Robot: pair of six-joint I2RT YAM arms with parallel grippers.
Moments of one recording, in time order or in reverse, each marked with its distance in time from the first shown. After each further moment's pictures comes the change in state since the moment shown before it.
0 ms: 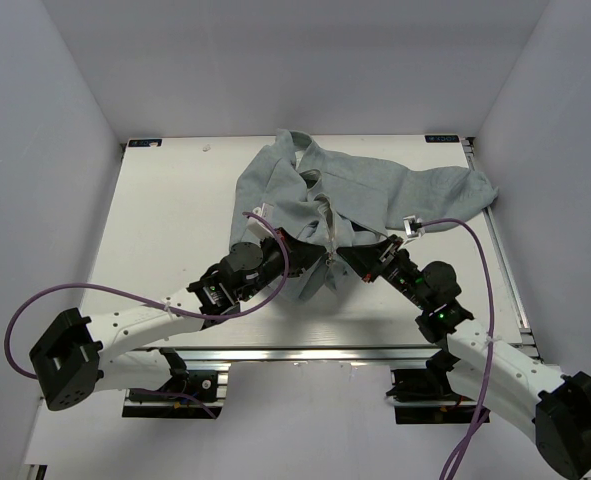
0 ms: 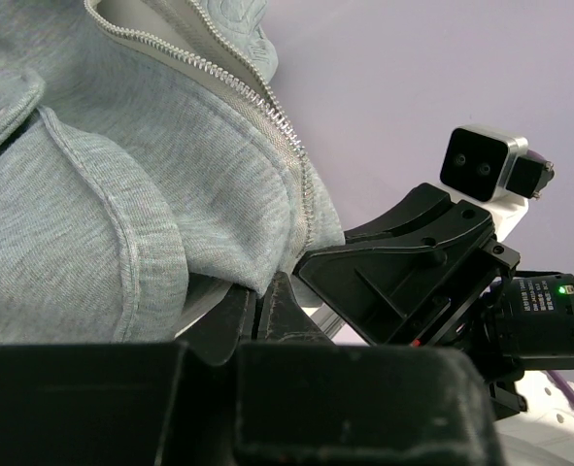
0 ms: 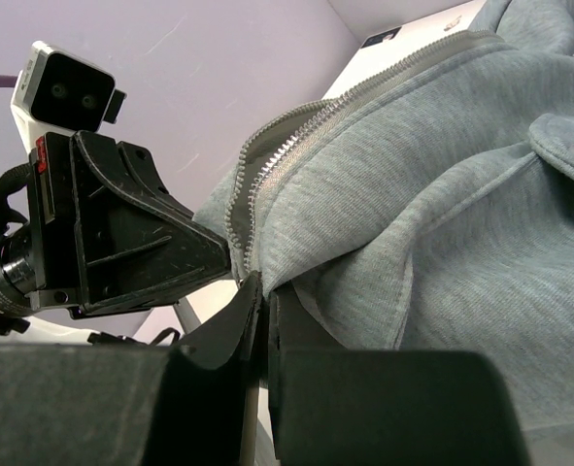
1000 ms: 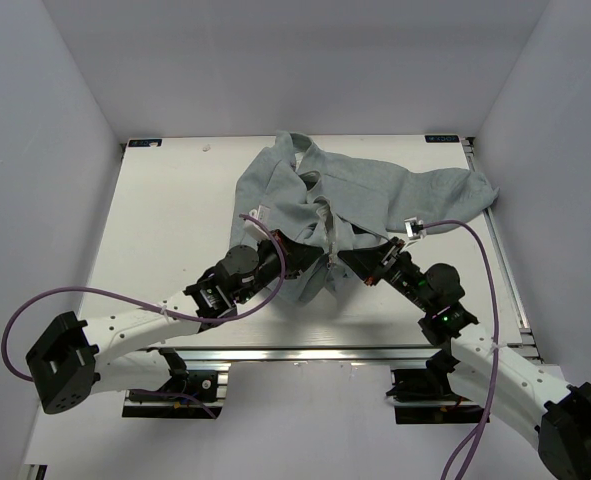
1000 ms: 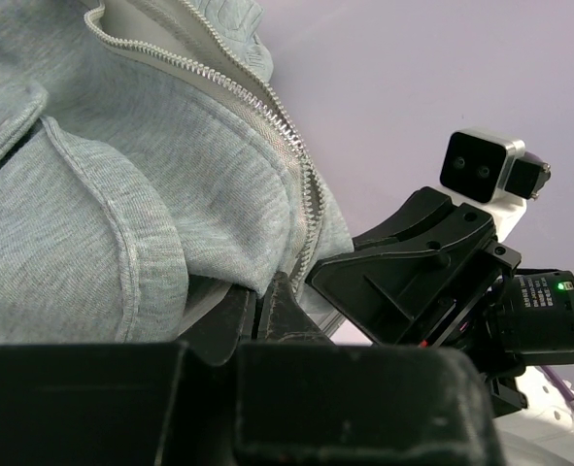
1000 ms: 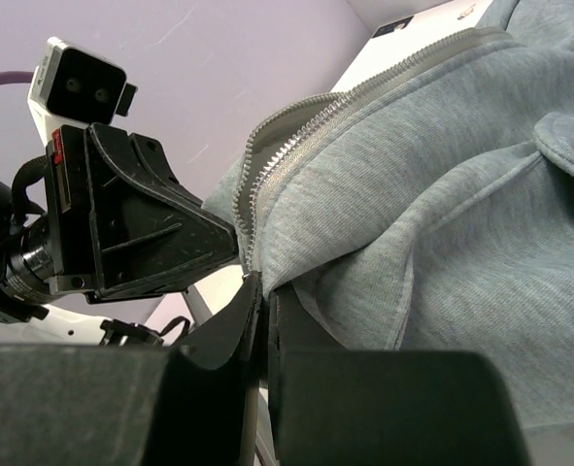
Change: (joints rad) left arm 0.000 -0.031 -0.029 0.020 -0.002 0.003; right arm 0.000 -0.063 0.000 -0.066 -0.027 0.008
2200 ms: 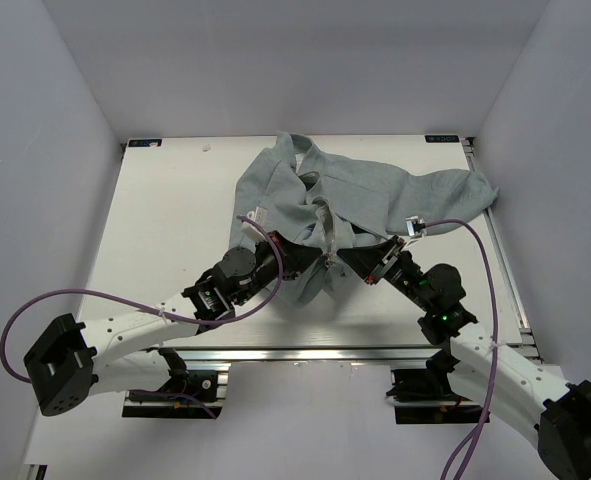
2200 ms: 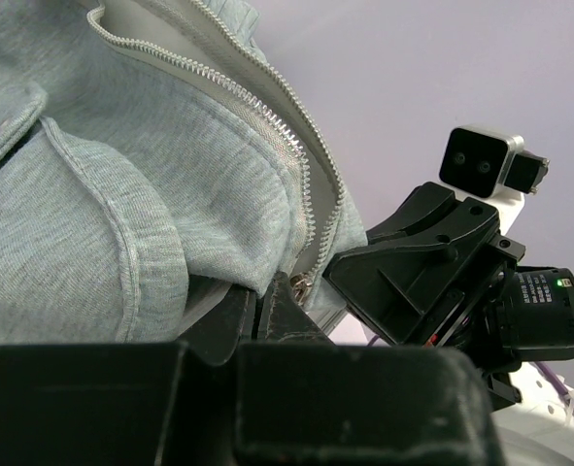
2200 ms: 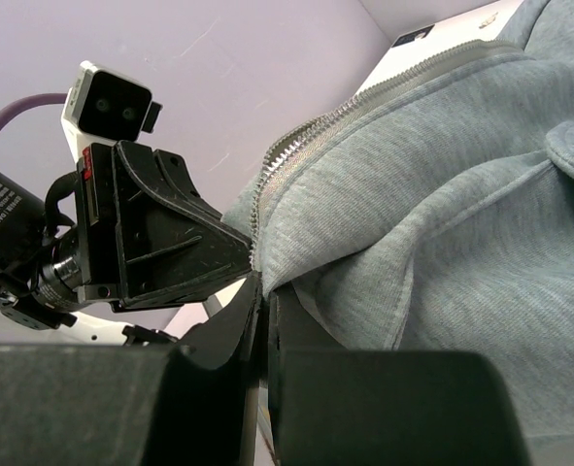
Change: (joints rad) left arm 0.000 -0.018 -0.023 0.019 0.000 -0.005; right arm 0.000 0.011 0.002 0.051 -0.011 0.043
